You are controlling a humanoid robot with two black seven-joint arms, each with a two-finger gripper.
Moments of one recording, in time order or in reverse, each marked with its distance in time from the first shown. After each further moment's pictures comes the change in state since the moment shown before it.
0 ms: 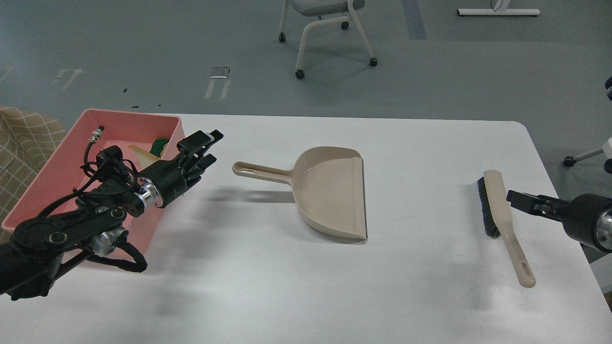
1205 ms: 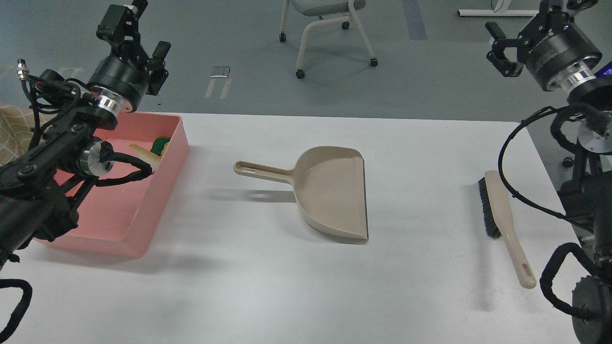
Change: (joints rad) left arm -0.095 -0.177 -0.527 0.206 -0.120 -0.089 -0.002; right arm 0.653 0.815 0.588 -0.853 0.568 0.000 0.116
